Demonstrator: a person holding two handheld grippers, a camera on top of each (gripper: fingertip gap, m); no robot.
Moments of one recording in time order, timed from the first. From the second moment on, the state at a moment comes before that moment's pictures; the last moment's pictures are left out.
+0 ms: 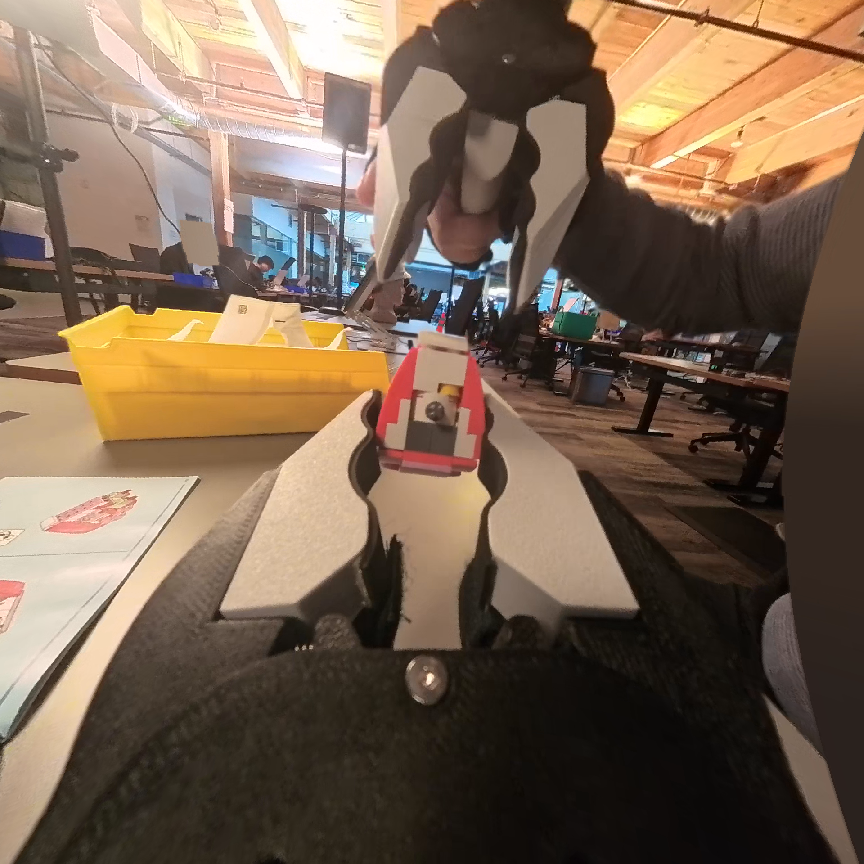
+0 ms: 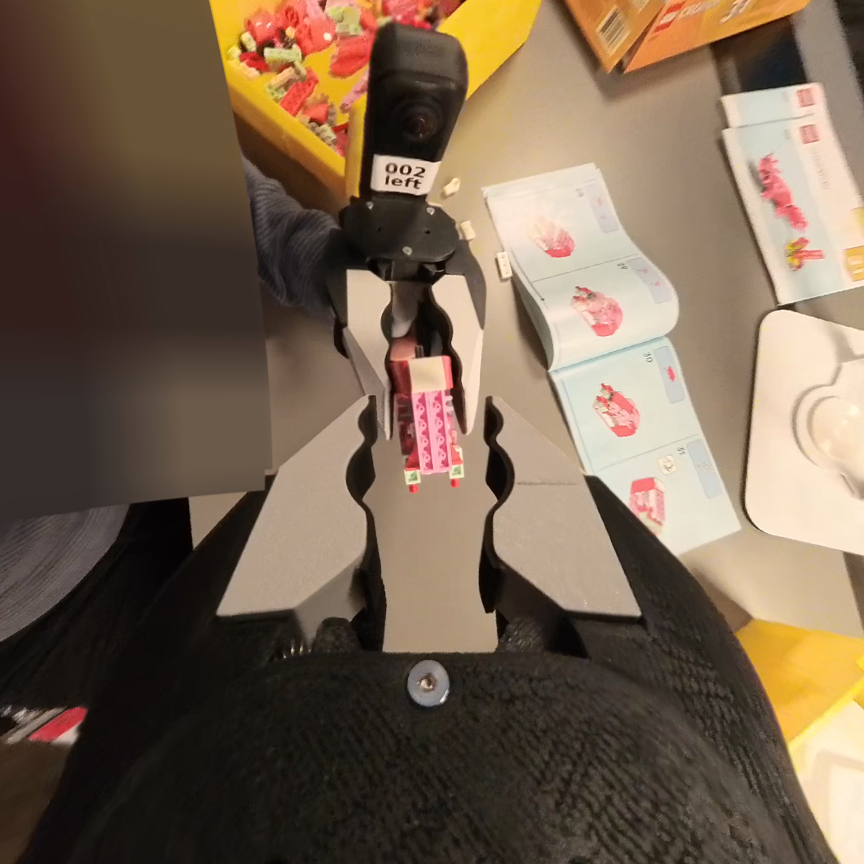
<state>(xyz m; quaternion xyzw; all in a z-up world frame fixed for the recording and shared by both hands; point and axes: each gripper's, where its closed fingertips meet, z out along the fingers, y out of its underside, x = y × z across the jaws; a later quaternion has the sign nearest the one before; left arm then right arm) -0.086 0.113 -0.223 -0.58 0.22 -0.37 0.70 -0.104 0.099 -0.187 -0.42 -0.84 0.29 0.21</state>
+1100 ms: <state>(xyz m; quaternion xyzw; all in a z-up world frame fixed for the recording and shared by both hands) -0.104 0.110 -0.207 -0.52 0.12 -0.53 0.66 -0.131 0.094 -0.224 -0.16 -0.83 0.01 0.53</state>
